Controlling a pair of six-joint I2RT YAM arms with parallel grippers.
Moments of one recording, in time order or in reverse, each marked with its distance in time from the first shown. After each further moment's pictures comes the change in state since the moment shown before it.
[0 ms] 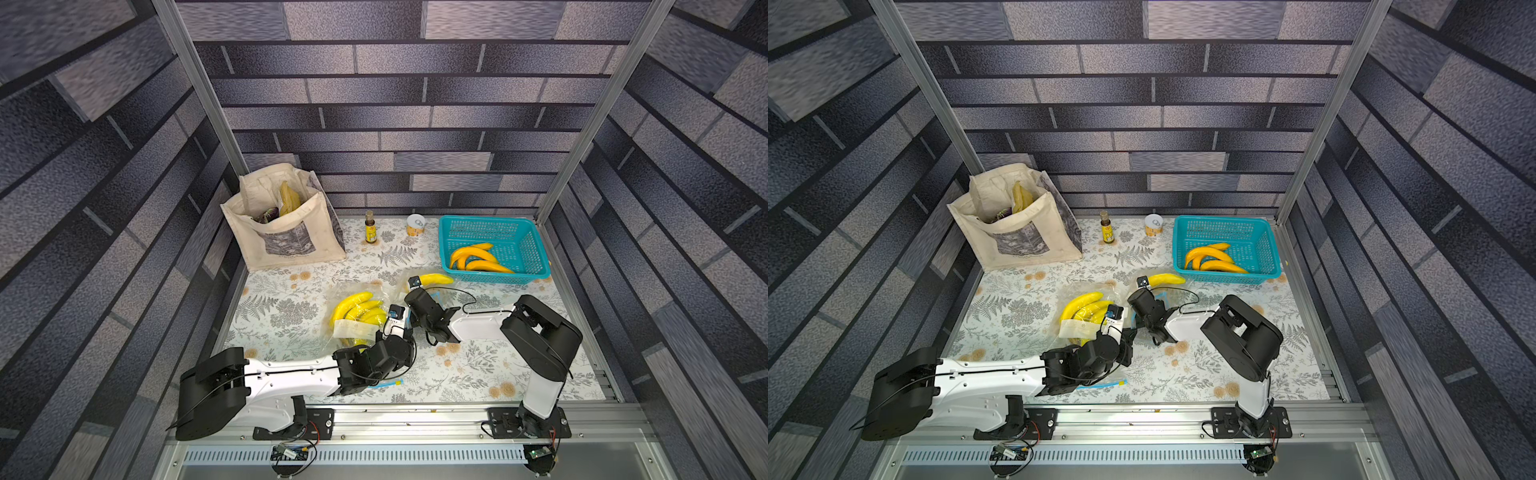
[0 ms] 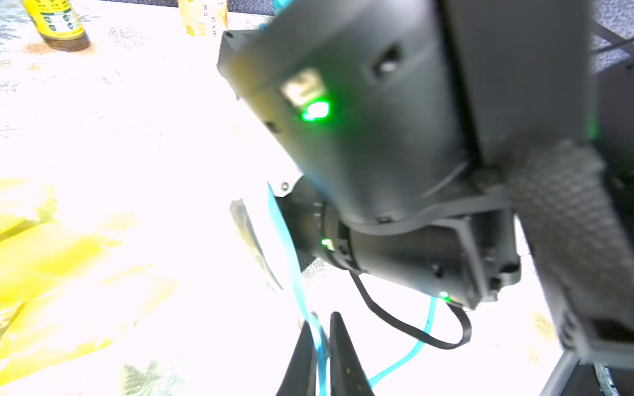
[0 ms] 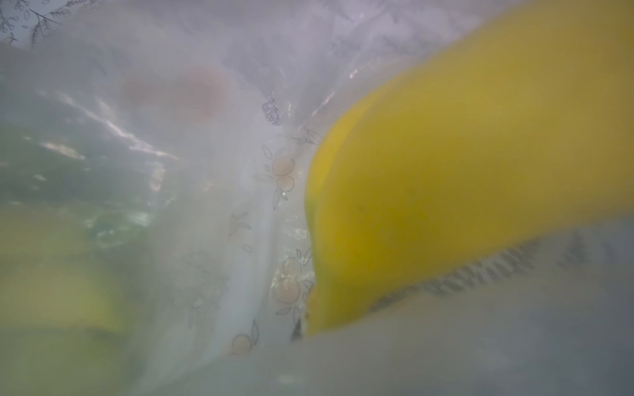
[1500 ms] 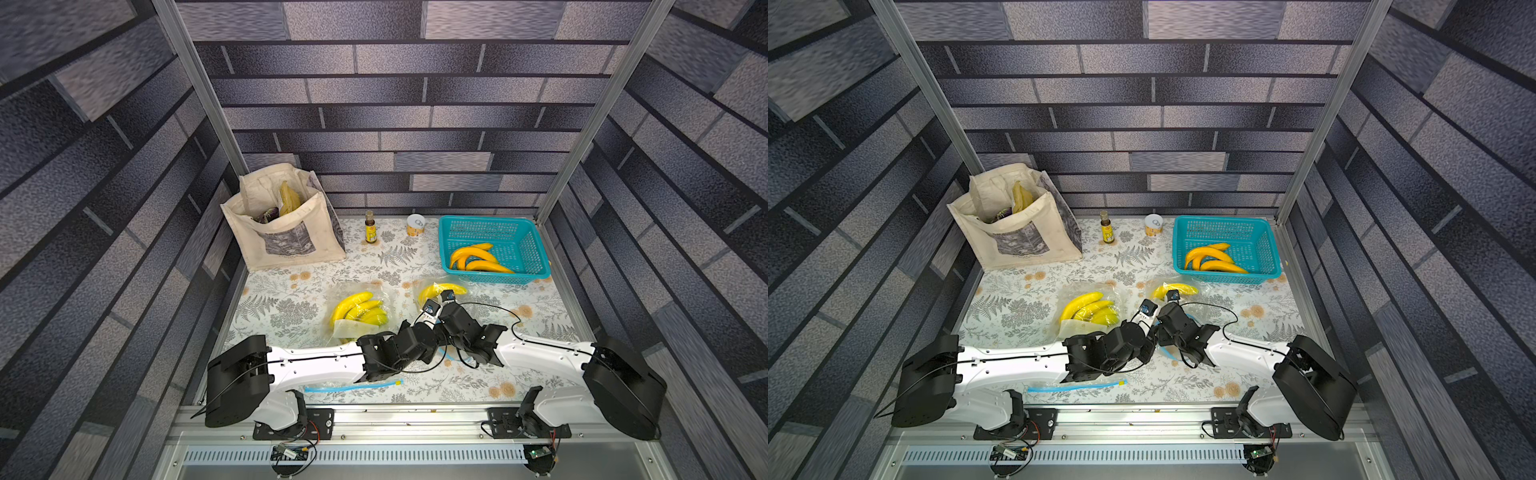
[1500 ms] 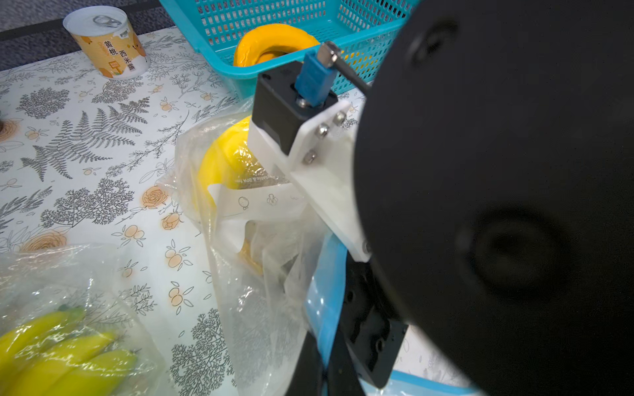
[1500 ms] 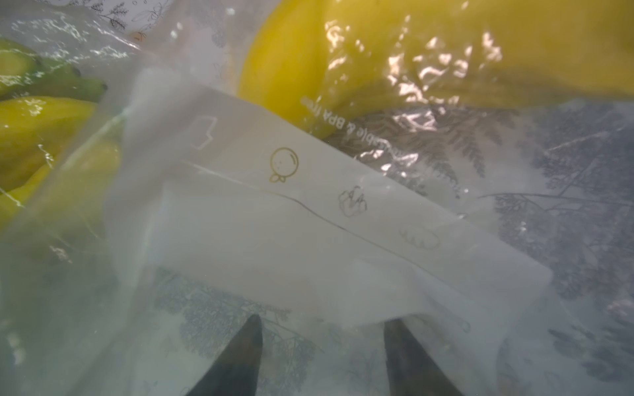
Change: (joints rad) left arm -0.028 0.183 0.275 -0.136 0.106 0.220; right arm 0.003 -0.448 -0.286 -0.197 -0.042 0.175
